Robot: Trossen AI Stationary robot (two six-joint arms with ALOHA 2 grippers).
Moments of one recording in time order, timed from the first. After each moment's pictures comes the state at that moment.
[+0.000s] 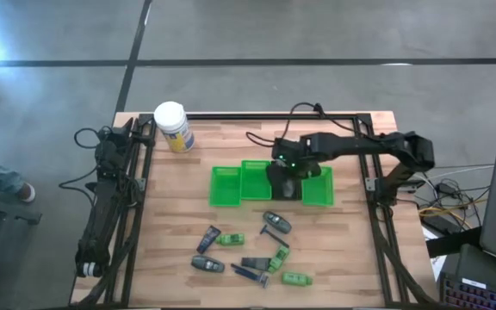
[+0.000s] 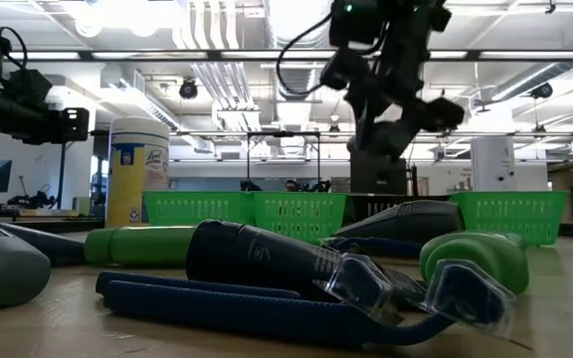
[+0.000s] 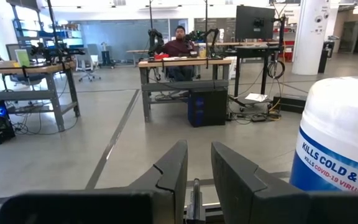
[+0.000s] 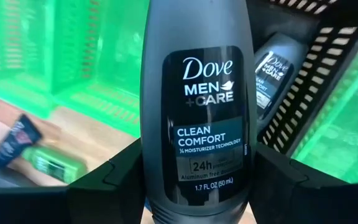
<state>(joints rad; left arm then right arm) 1.42 0.03 0.01 0.03 -0.05 0.05 -0.16 1.65 1.27 -0.88 -0.14 1.17</state>
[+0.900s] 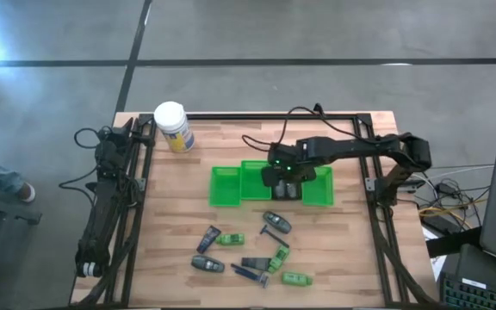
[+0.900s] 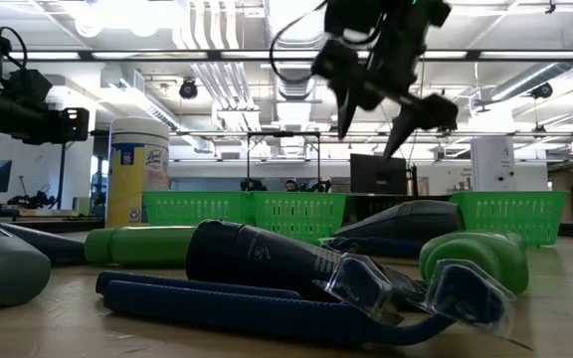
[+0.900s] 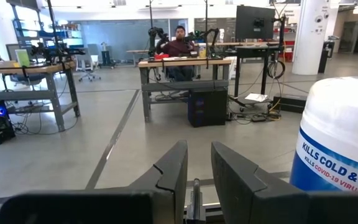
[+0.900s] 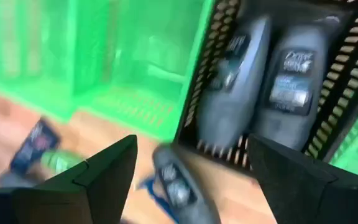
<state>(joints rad) 1.42 0.03 0.01 0.03 -0.05 0.05 -0.10 1.65 1.28 -0.82 -0.12 1.23</state>
